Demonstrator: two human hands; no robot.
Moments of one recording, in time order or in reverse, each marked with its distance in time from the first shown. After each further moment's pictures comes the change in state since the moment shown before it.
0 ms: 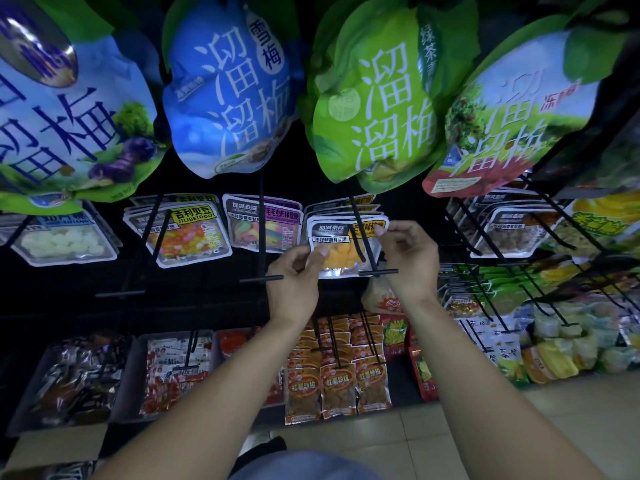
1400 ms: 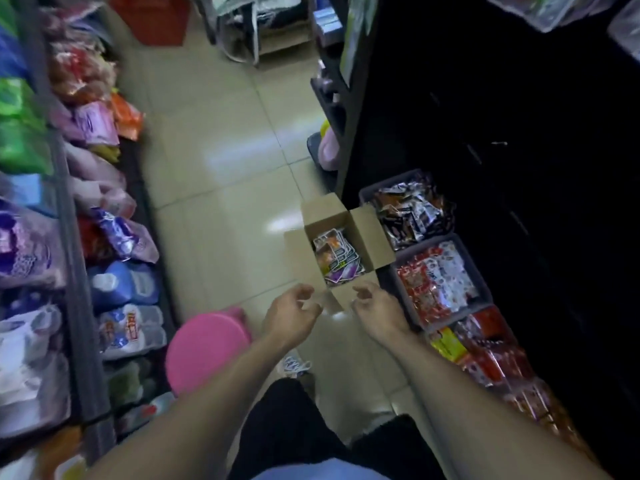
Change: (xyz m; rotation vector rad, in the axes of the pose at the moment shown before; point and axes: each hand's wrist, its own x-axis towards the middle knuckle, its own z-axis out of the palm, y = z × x) left_hand -0.340 -0.287 -0.506 0.128 0.715 -0.977; right_hand -0.535 0.062 0.423 -0.828 -1.753 -0.250
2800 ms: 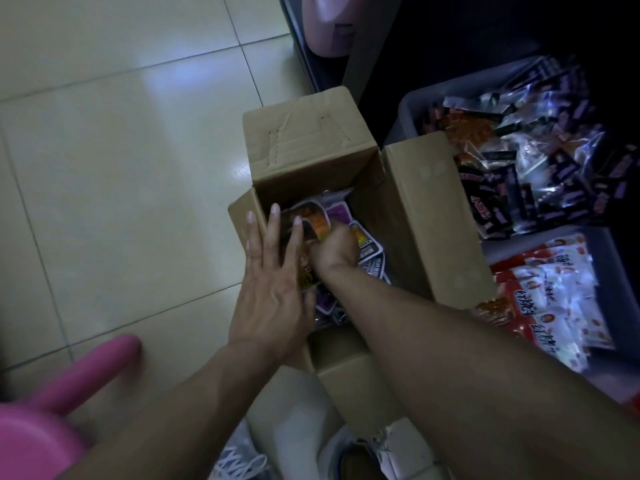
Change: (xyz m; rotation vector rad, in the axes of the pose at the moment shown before) left_hand 0.411 -0.159 0.191 0.427 0.188 0.369; right_hand 0.504 0.116 0.223 0.143 0.130 0.198
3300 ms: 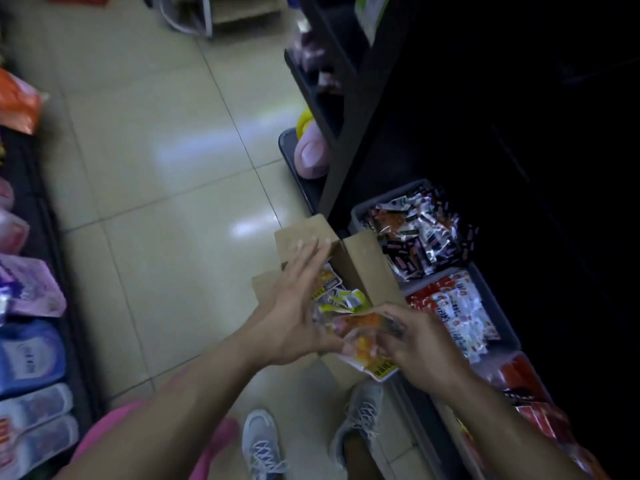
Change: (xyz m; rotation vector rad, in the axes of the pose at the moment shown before) left_hand -0.074 0.119 -0.298 -0.345 -0.288 0.299; right_hand -0.319 -0.083 -0.276 -0.079 -0.158 -0.409
